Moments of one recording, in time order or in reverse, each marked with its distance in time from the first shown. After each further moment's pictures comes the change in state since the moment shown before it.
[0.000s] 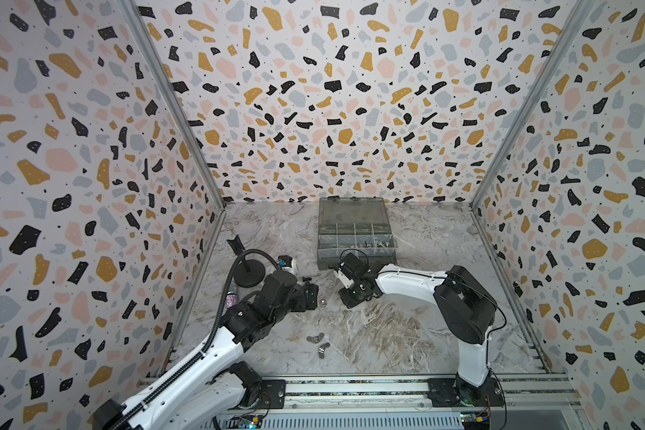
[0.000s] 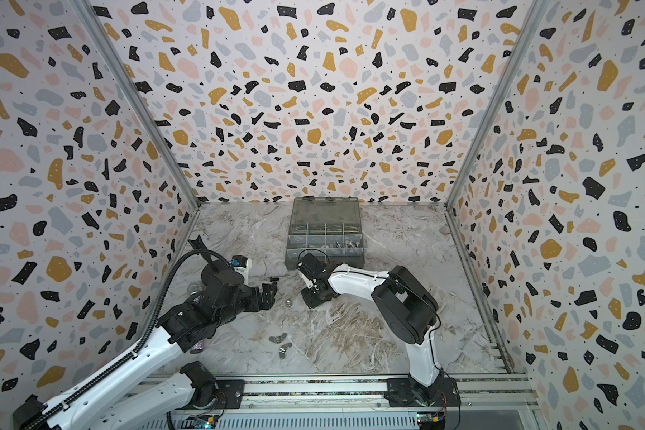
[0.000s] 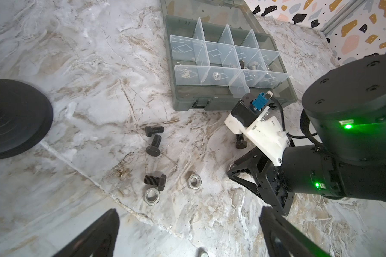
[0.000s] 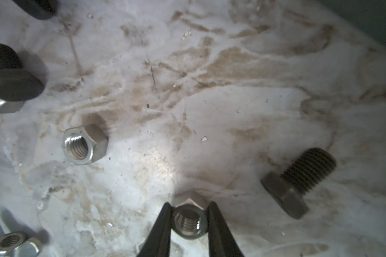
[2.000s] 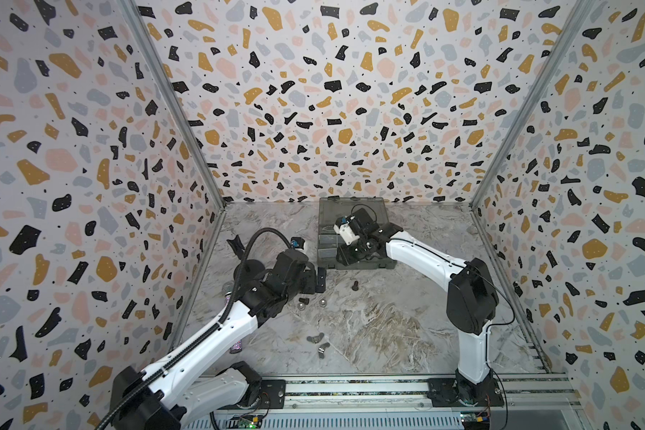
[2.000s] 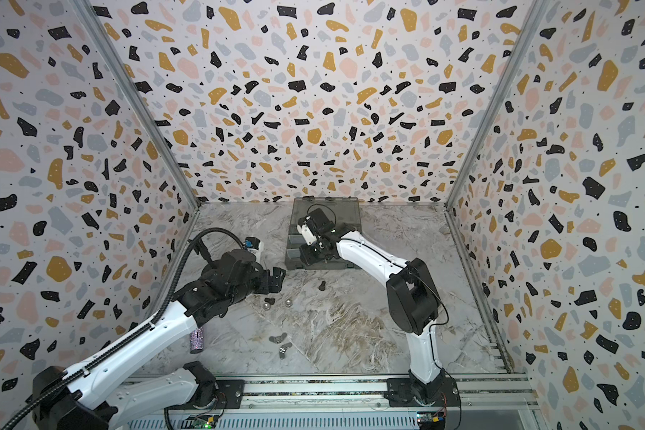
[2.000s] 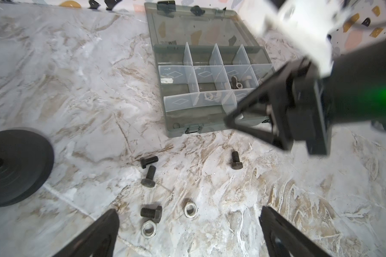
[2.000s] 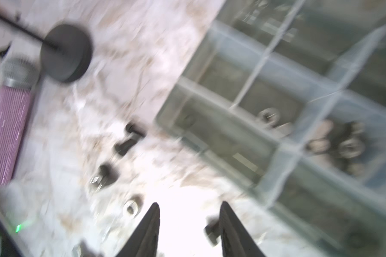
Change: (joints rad) left arm 0.011 0.178 0.191 0.004 -0.023 0.100; right arm -0.103 0.012 0.354 -0.115 -0.087 -0.073
